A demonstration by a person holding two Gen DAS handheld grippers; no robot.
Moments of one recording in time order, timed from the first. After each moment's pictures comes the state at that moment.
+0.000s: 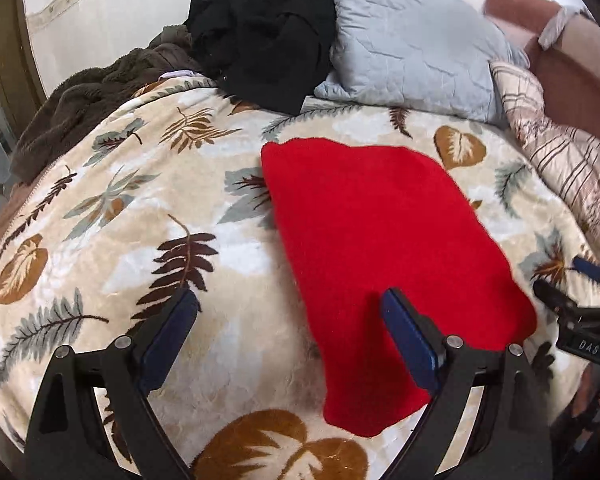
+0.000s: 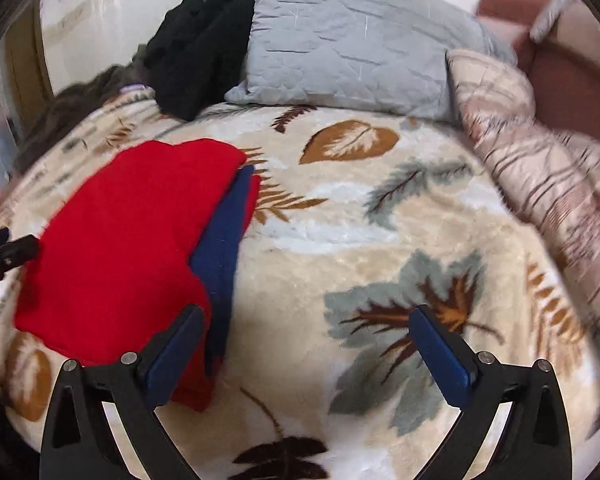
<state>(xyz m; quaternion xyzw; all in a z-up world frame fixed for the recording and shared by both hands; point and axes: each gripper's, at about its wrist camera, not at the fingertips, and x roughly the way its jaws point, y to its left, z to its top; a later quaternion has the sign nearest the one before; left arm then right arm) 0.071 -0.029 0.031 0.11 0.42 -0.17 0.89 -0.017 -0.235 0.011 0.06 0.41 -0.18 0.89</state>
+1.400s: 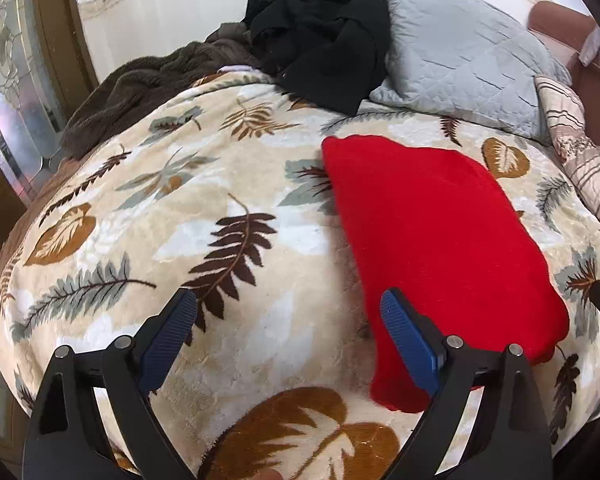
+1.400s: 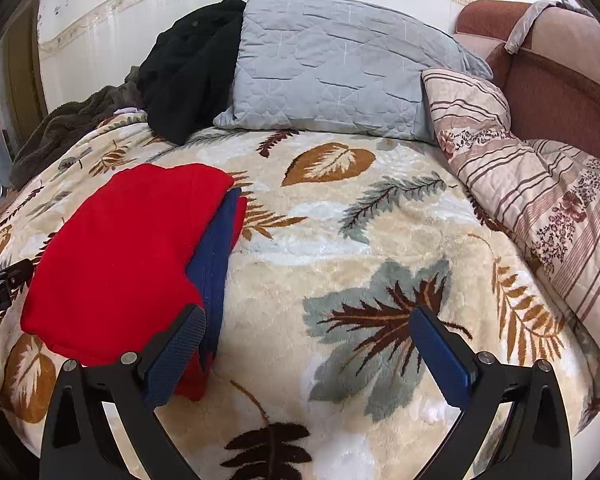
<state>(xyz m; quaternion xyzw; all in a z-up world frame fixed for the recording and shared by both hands) 0.056 -0.004 0.027 0.10 0.40 -0.09 0.91 -0.042 -0.238 0.025 0.07 0.38 -0.19 0.90</state>
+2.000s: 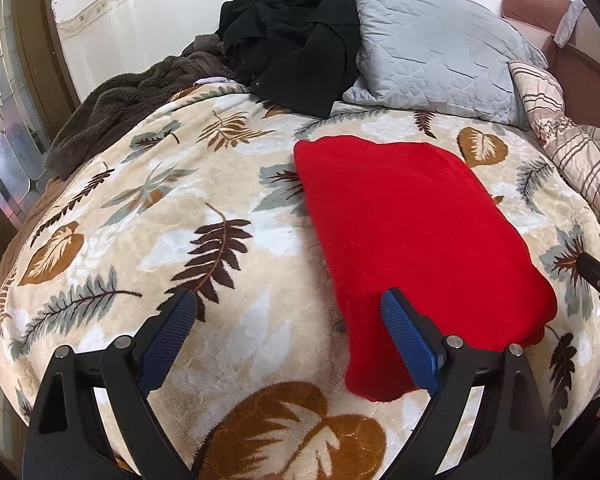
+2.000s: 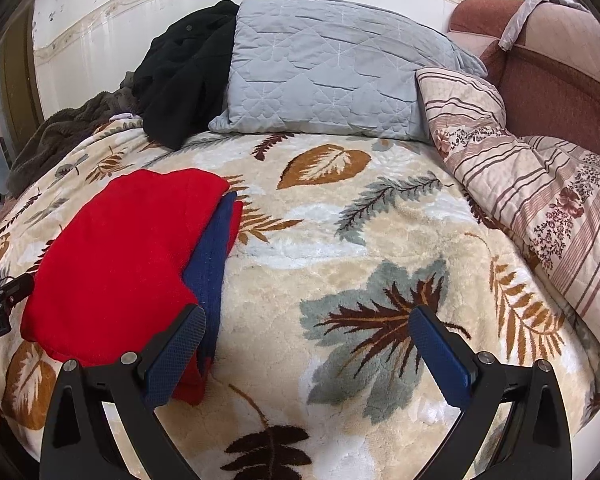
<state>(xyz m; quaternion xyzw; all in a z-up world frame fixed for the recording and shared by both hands) 0.043 -0.019 0.029 0.12 0.39 -0.12 0.90 -0.044 -0.241 0.025 0.08 0.37 -0.19 0.90</state>
